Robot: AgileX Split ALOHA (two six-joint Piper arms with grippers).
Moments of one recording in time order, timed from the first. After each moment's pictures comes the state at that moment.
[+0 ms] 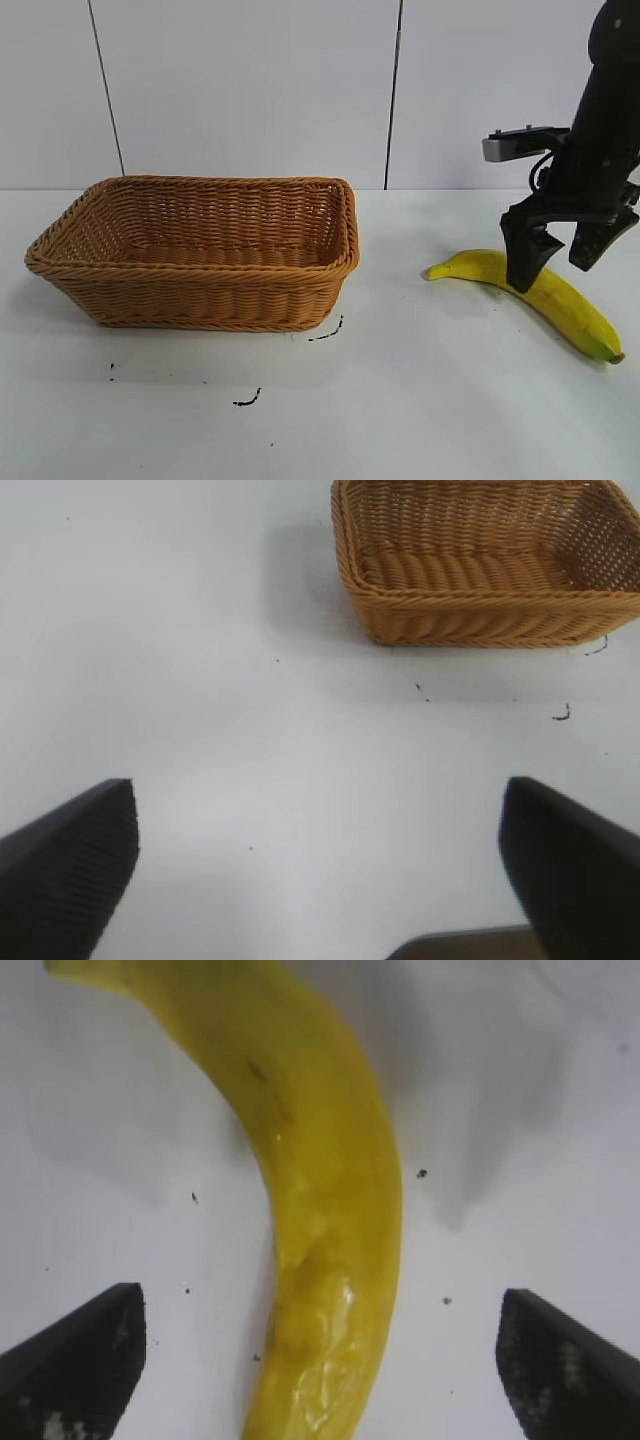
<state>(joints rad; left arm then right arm) -0.02 0.00 -0.49 -0.06 1.07 0.06 0.04 2.16 -1.48 0.09 0.88 -0.43</state>
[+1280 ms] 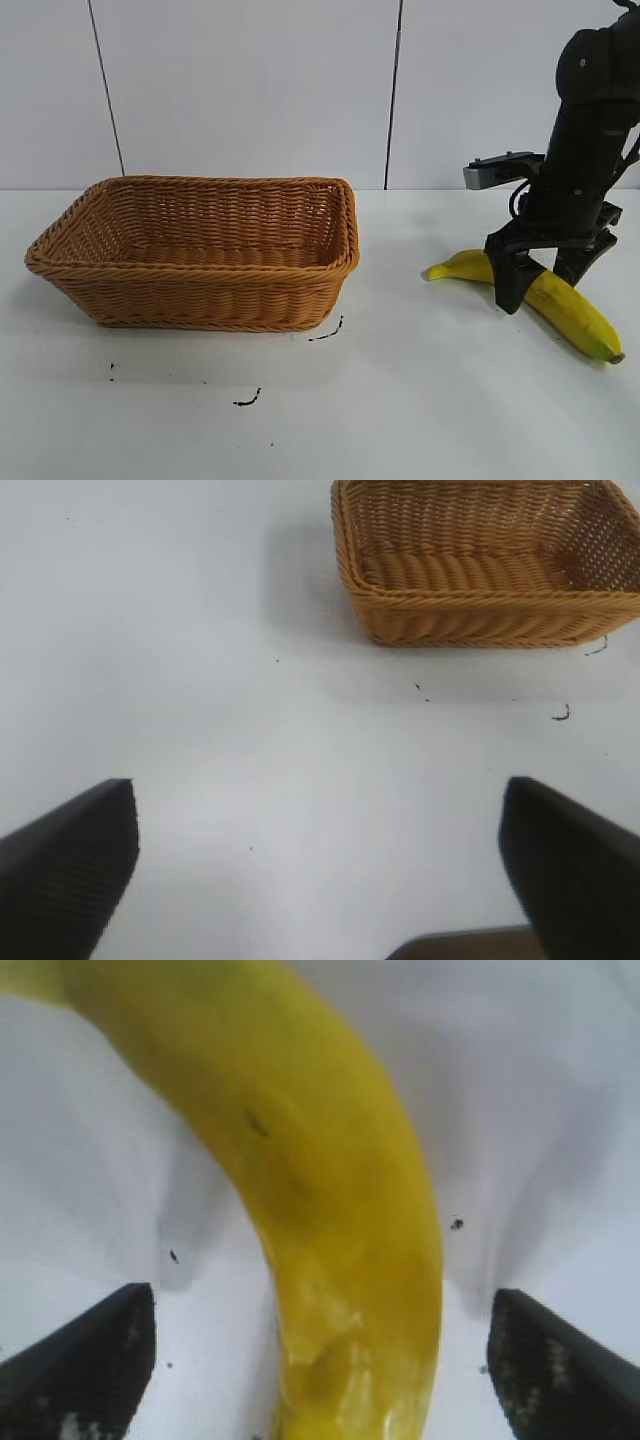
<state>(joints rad) -0.02 0.00 -0.49 -0.06 1.07 0.06 0.08 2.20 -1.48 -0.04 0.85 -0.30</state>
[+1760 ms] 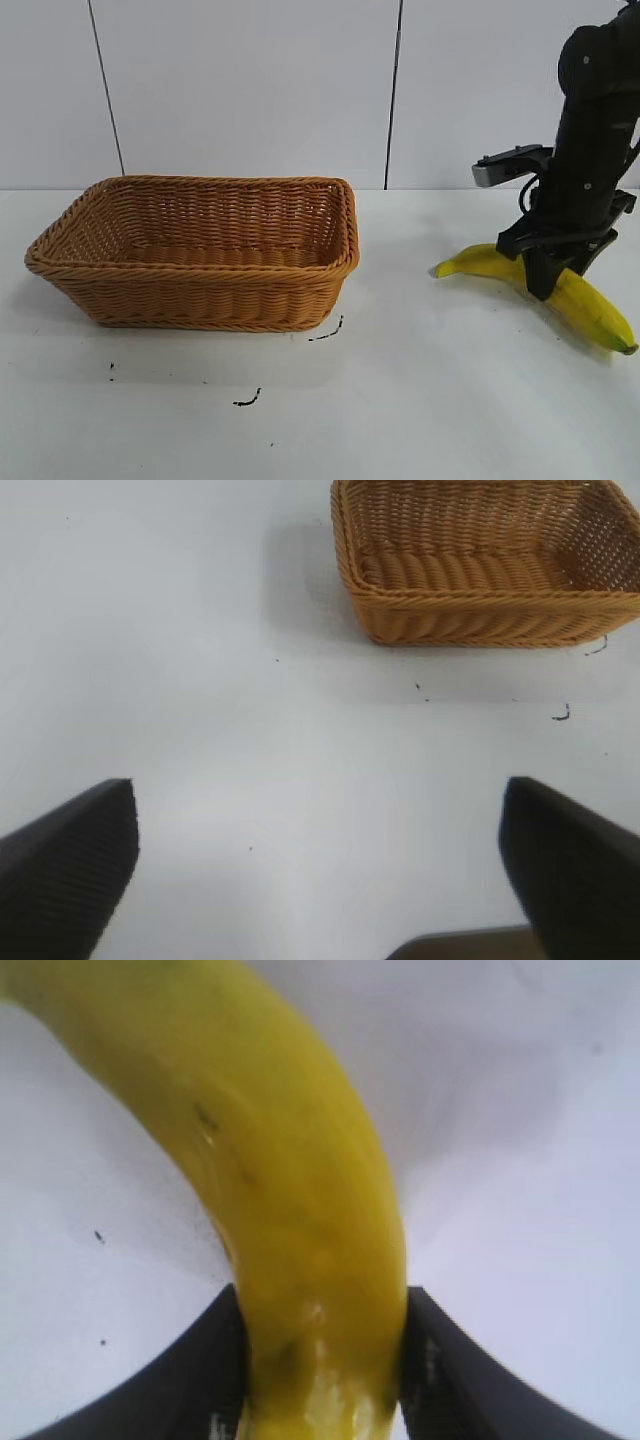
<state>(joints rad) -0.02 0.00 -0.49 -0.06 1.07 0.06 0.08 2.06 -1.67 -0.01 1.12 -0.28</state>
